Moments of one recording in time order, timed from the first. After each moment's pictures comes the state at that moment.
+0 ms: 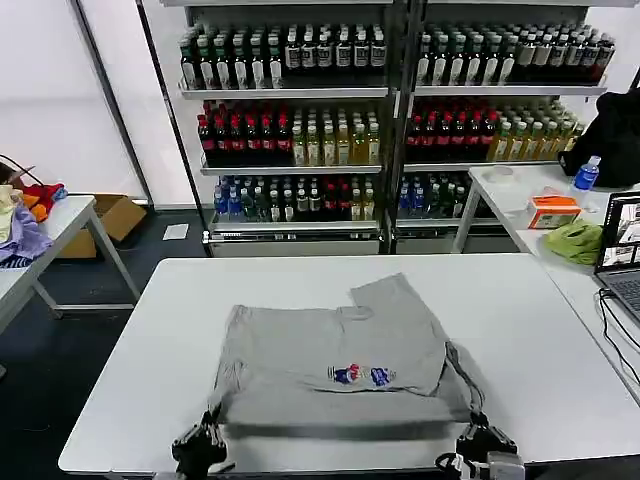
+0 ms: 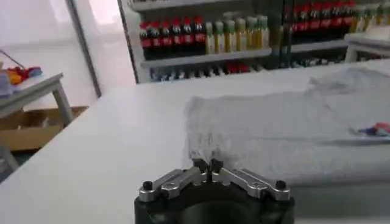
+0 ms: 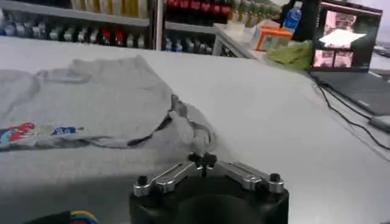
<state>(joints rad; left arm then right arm) 1.81 -1.37 -0.45 -2.20 -0.07 0.31 -0.19 -1.78 1.18 0.38 2.36 0.32 -0.58 0.67</state>
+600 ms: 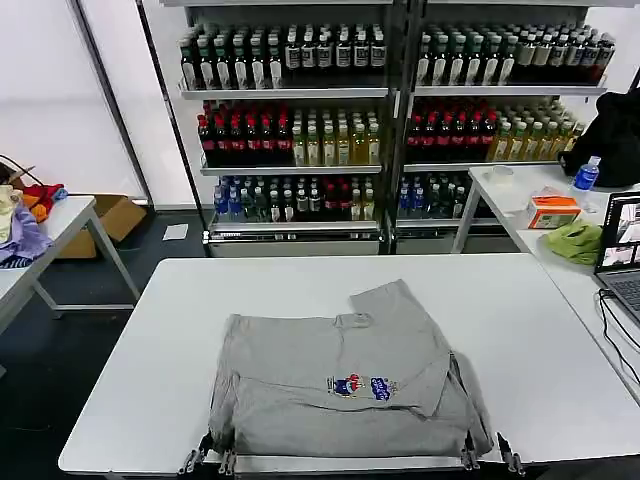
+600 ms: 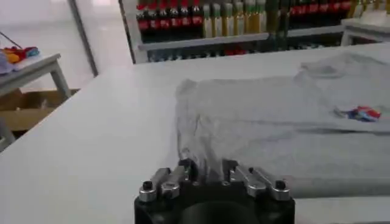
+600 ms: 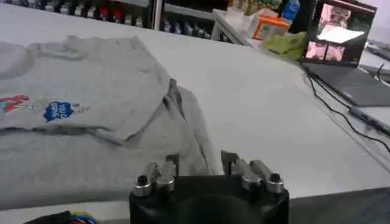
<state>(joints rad) 1.88 -1.41 -0.40 -2.25 -0.04 0.31 -0.20 -1.86 1.19 0.38 2.43 0.29 -0.58 0.67</state>
